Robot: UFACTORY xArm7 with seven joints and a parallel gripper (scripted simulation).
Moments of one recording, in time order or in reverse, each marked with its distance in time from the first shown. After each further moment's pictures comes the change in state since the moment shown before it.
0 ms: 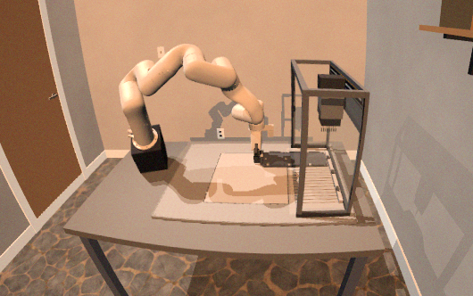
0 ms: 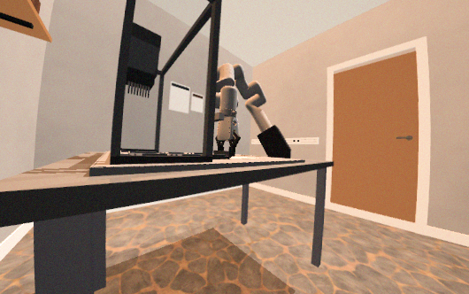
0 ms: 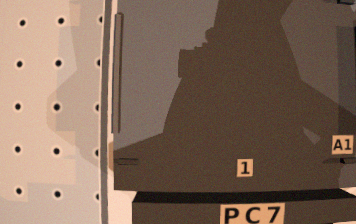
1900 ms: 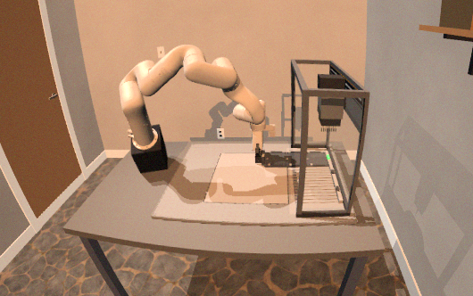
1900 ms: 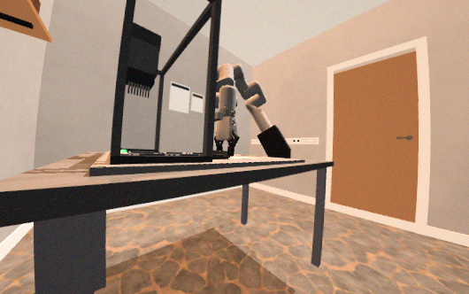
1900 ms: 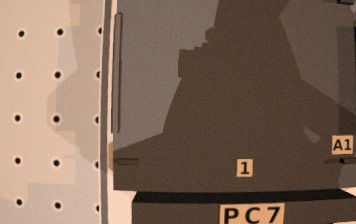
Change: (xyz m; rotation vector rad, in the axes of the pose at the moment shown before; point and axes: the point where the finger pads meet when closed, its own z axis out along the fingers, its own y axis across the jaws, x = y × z) arm 0.007 0.000 0.000 0.000 0.000 0.000
